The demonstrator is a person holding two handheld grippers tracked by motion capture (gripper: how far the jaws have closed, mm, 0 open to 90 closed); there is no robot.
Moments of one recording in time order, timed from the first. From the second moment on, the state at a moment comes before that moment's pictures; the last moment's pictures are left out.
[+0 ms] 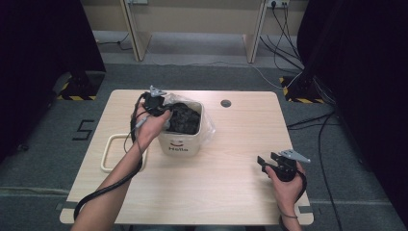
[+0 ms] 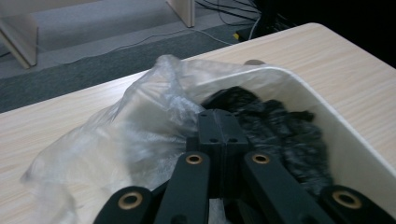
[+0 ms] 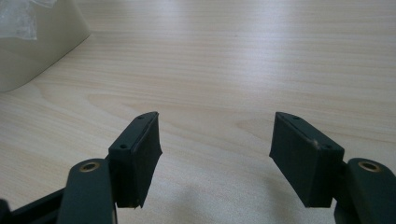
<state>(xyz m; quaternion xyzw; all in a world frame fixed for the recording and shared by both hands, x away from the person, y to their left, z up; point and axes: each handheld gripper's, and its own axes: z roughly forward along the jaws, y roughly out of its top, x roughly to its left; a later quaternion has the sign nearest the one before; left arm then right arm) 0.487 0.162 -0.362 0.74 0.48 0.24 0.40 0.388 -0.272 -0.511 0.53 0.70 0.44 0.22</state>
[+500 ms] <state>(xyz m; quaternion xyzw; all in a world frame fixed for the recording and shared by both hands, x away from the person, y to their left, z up) 0.488 0.119 -0.374 0.78 0.45 0.22 0.38 0.388 -0.272 -0.511 0.53 0.70 0.44 0.21</state>
